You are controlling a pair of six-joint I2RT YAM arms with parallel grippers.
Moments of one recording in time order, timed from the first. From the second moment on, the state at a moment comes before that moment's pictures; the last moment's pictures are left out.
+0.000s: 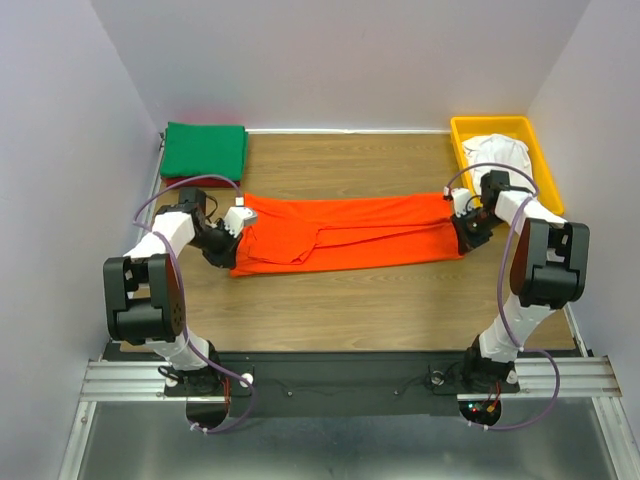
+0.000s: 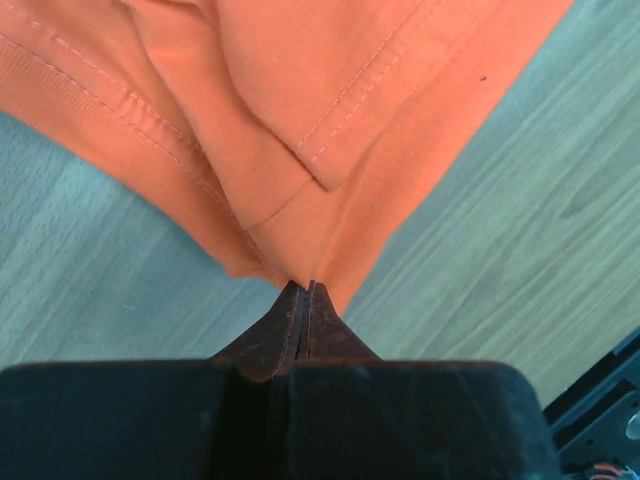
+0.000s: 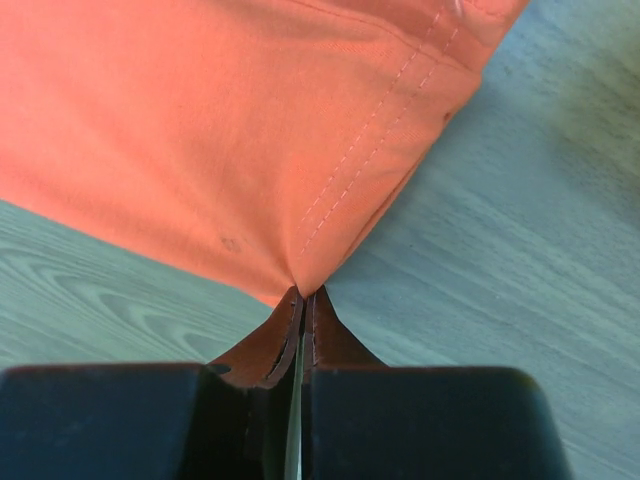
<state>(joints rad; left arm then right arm) 0.06 1.56 0.98 -0.79 0.49 0.81 -0.16 1.79 1.19 -0.78 -0.26 -0.63</state>
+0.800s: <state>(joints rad) -0.07 1.59 1.23 -0.85 0.50 0.78 -0.16 1.73 1.40 -0.89 -0.36 -0.71</state>
